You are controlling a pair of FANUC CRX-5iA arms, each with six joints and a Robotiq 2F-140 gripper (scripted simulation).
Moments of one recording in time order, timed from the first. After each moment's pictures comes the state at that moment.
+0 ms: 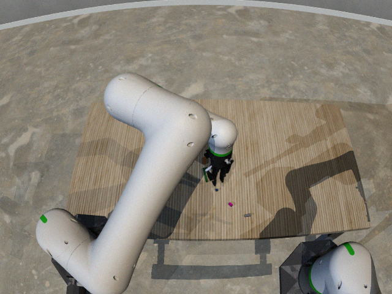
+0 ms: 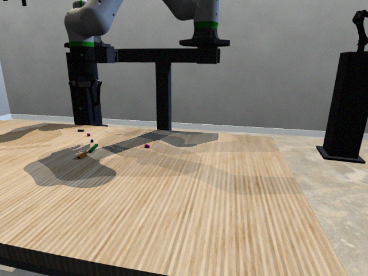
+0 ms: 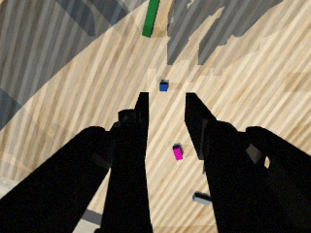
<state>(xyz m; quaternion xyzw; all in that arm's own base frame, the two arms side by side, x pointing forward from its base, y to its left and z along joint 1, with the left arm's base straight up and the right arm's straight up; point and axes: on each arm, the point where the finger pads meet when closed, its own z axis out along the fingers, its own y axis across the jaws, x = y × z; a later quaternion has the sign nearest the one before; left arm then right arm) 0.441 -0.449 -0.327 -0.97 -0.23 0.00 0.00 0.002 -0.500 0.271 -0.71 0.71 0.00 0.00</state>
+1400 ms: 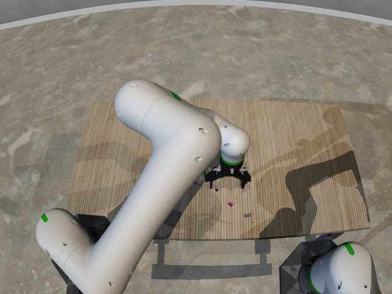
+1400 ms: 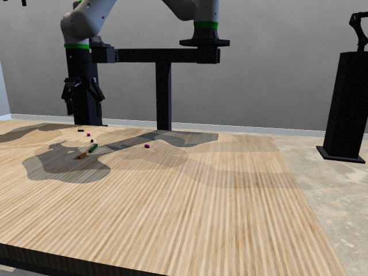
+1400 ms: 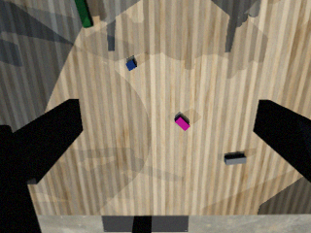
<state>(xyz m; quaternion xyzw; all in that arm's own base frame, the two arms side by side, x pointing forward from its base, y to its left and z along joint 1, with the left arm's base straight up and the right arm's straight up) 0.410 -0.490 -0.332 -1.00 0.02 0.00 0.00 0.002 -0.500 0.271 -0.71 0.71 0.00 0.00</state>
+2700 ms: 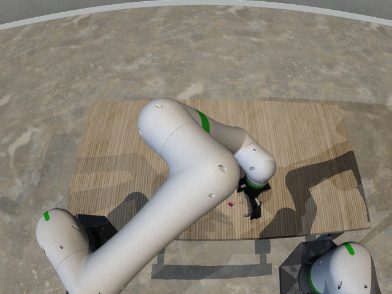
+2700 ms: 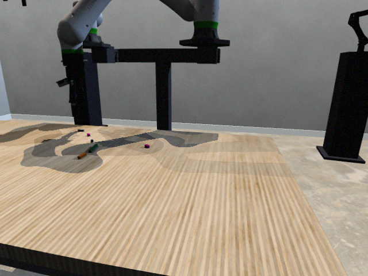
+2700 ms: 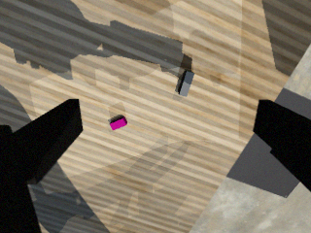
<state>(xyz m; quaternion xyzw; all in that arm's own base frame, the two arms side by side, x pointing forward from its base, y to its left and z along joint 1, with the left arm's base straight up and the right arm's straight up) 0.320 -0.579 -0.347 -0.82 0.57 0.00 0.01 0.002 -0.500 0.271 -0.71 0.71 0.00 0.00</state>
